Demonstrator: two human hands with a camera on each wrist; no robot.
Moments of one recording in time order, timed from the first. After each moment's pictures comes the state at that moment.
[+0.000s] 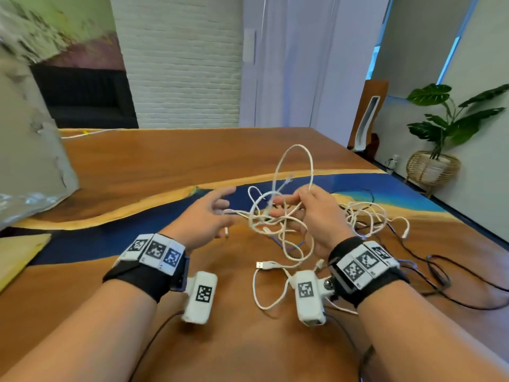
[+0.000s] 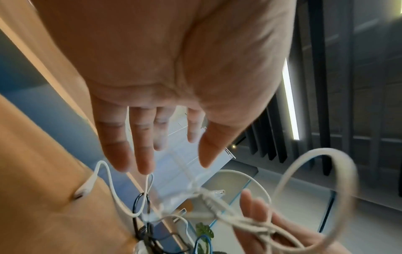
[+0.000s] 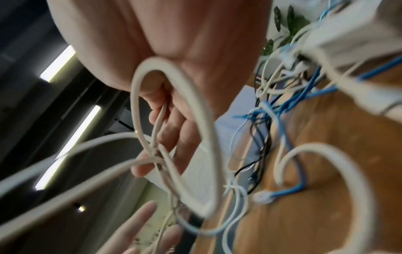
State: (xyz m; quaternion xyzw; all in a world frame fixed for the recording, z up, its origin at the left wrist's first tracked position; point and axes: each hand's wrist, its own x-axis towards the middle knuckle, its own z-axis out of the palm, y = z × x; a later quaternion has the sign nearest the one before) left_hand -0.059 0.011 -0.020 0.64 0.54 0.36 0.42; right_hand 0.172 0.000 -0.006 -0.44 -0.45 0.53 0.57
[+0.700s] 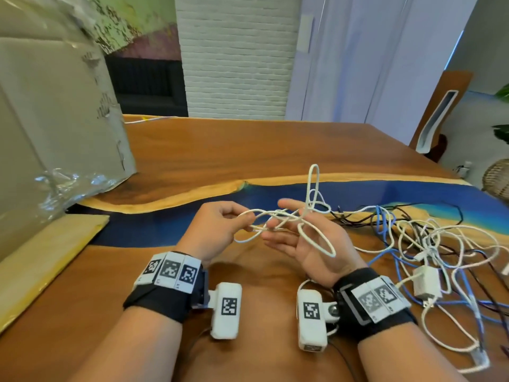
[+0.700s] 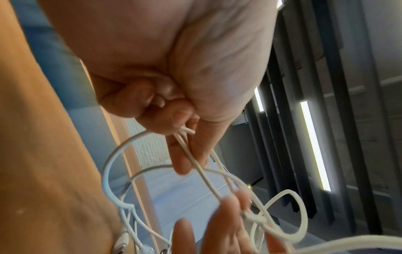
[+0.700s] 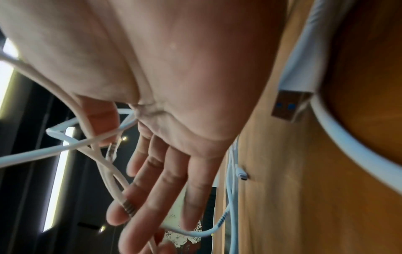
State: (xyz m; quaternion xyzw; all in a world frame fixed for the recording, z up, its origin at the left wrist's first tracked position) left_hand -0.116 0.010 -0.052 0.53 0.56 0.50 0.40; right_hand 0.094 0.033 -0.061 -0.25 -0.41 0.75 0.45
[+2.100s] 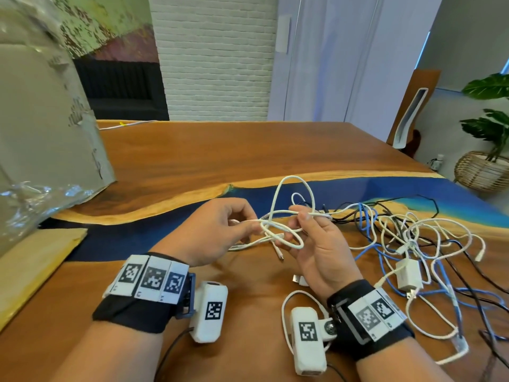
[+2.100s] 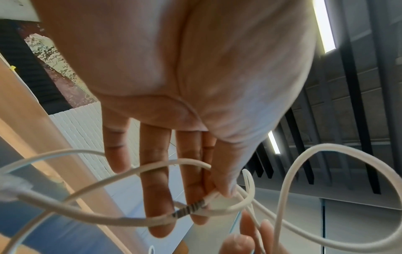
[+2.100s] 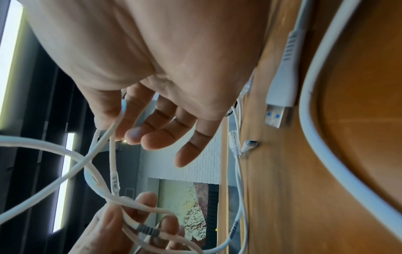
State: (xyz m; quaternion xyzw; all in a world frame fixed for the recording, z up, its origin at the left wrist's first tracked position) left_hand -0.106 -0.001 -0.011 0.72 0.51 0.34 0.32; right_hand 0.100 0.016 -0.065 -0.27 -0.39 0.65 0.59
